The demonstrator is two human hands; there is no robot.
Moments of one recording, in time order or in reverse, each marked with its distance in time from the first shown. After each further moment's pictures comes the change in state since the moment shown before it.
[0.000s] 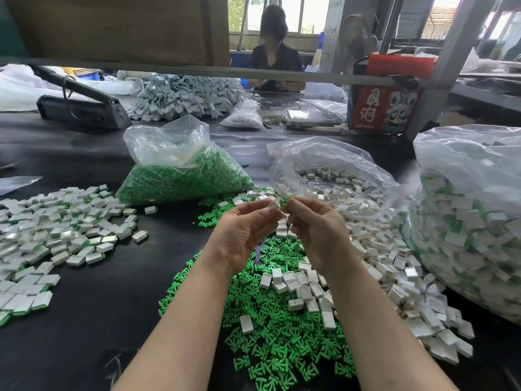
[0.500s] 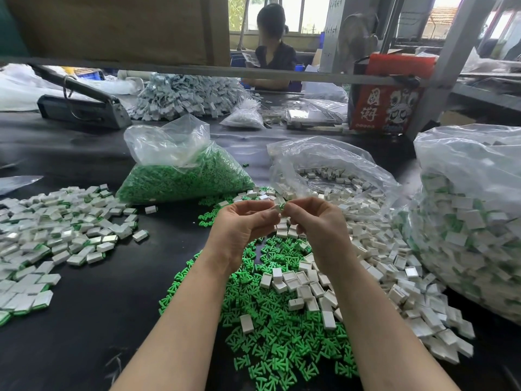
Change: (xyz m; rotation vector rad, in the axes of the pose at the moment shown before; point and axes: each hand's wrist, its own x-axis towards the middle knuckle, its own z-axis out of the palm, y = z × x) left_hand 0.000 0.002 -0.003 0.204 0.023 0.108; right_hand -0.001 -0.001 -0.002 -0.392 0.050 -0.178
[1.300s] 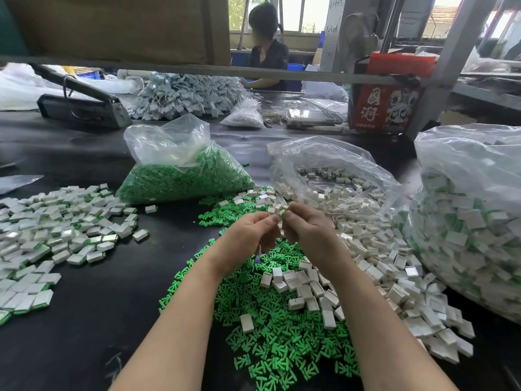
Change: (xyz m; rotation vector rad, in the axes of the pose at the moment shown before) left_hand -0.005 -0.004 -0.005 0.560 -0.275 0.001; right_hand 0.000 0.007 0.001 -0.325 -0.208 -0.050
